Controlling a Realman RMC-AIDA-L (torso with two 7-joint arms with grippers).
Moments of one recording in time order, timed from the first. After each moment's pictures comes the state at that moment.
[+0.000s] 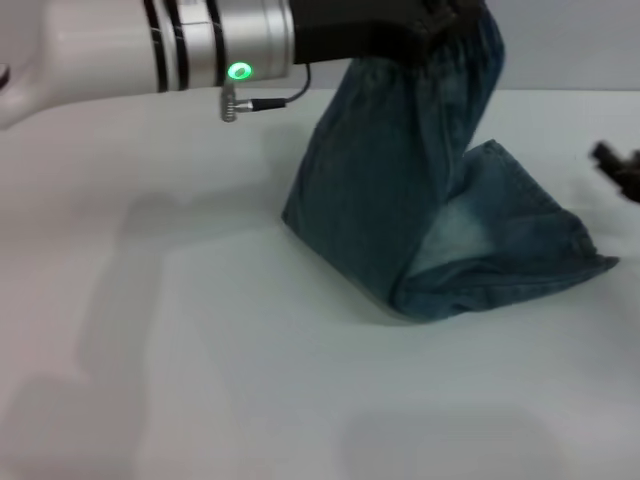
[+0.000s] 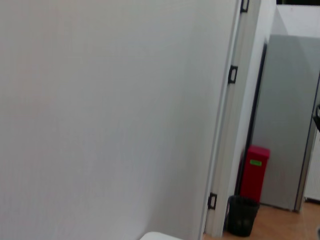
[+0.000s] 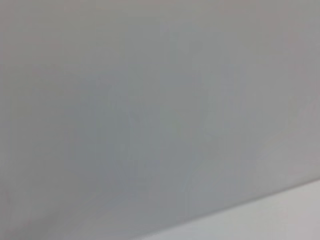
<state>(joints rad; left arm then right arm) -0.88 -2.07 1.23 0.66 1.45 1.11 -1.56 0.50 2.07 -0.35 -0.21 -1.44 -0.96 1.06</state>
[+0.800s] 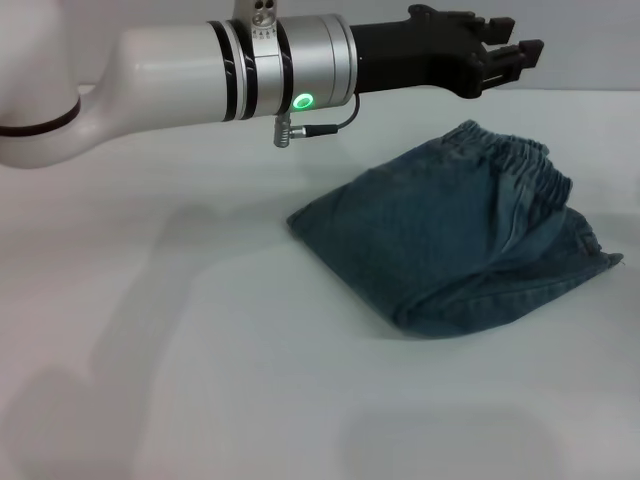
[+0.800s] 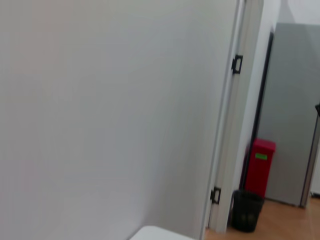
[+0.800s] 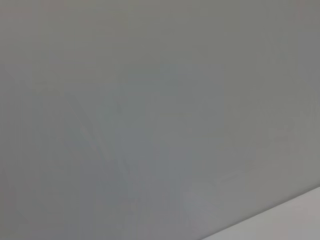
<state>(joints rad) -0.85 -2.08 1.55 0.70 1.23 0.90 -1.55 0.45 2.07 -0.35 -0.25 -1.31 -0.95 1.05</state>
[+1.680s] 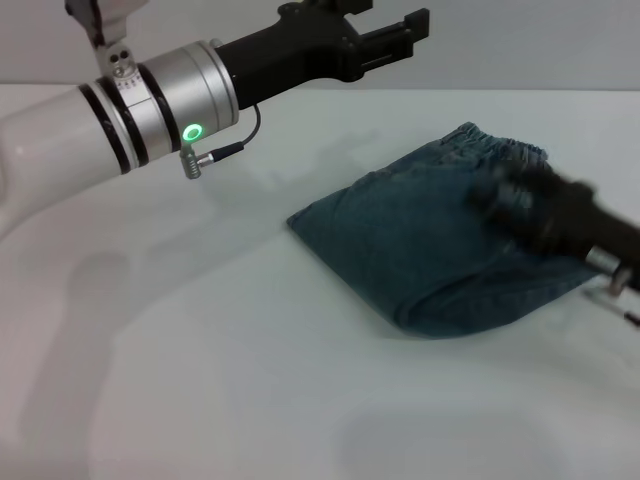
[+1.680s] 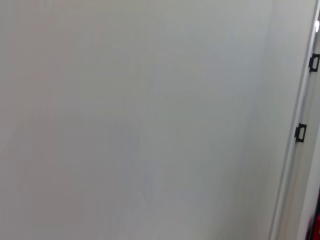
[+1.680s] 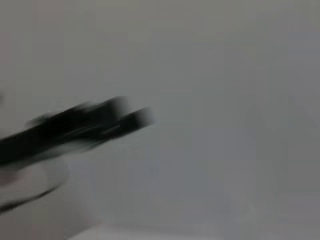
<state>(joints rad) -0.60 -2.06 1.54 0.78 0.96 0.91 -1.36 0.45 2.07 -0.75 -0.30 -1.49 -1.43 1.03</state>
